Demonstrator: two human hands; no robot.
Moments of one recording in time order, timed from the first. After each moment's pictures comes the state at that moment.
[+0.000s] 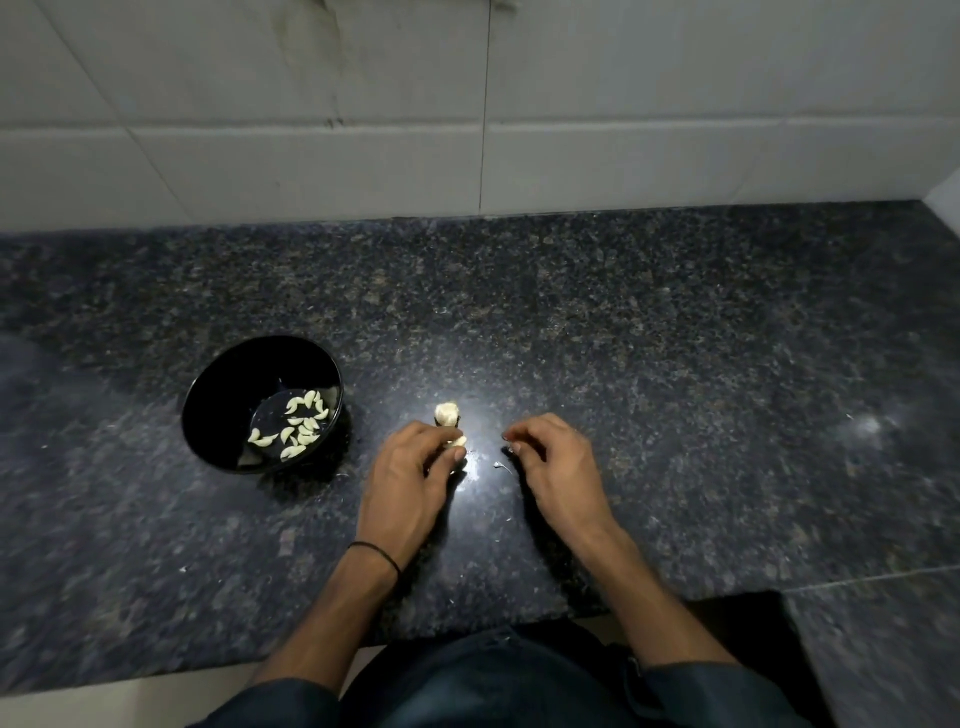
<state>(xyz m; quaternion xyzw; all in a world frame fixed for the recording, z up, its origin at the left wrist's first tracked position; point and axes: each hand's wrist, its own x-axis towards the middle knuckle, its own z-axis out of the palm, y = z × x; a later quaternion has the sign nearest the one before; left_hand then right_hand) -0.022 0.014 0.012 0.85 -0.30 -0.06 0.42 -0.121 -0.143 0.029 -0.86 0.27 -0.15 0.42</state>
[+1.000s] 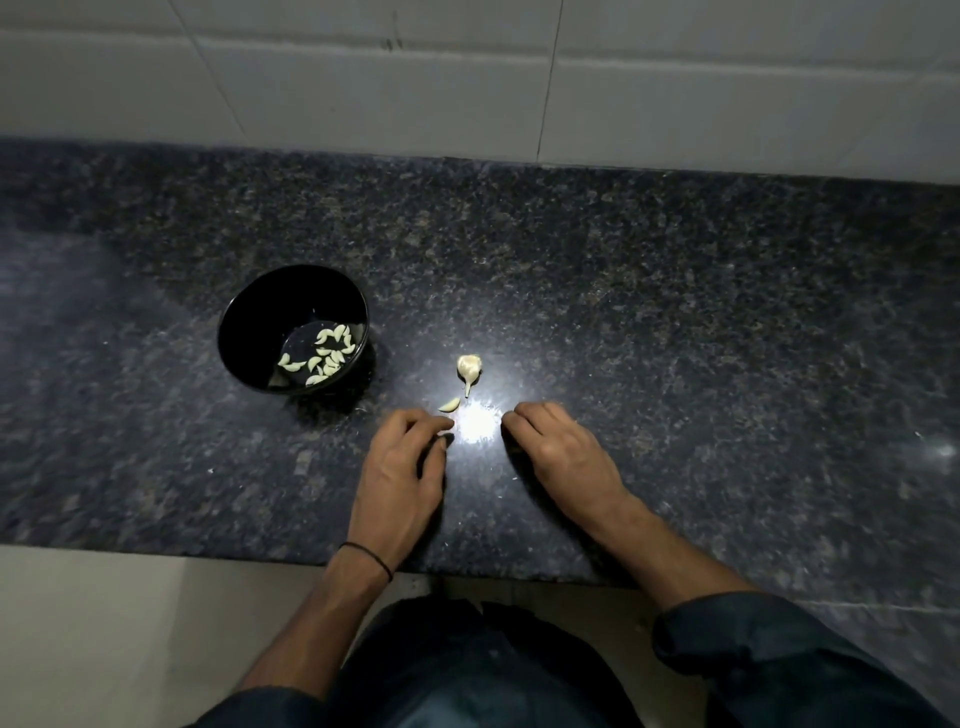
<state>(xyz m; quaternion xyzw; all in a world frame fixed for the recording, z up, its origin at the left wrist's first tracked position) -0.071 0.043 0.016 0.88 -0.26 -0.02 0.40 -0.136 -0.159 -0.004 -0.98 -0.05 -0.13 0.11</state>
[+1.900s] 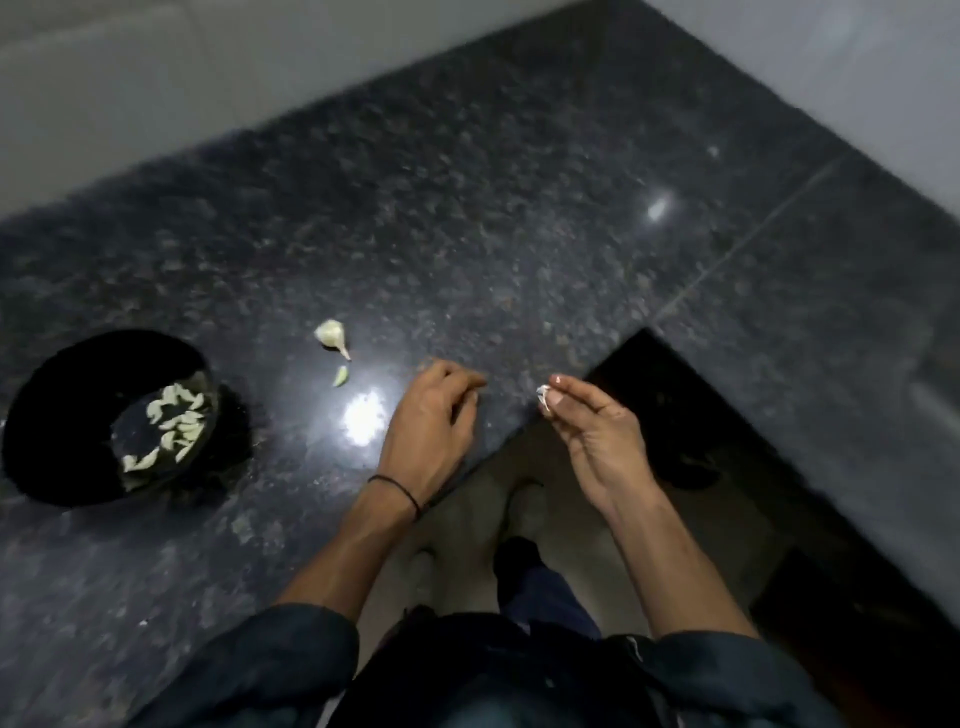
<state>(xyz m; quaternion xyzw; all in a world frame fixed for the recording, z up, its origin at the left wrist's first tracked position) -0.081 0.011 0.012 0.68 -0.60 -0.20 0.37 -0.258 -0.040 0.031 -0.24 0.52 -0.44 0.69</state>
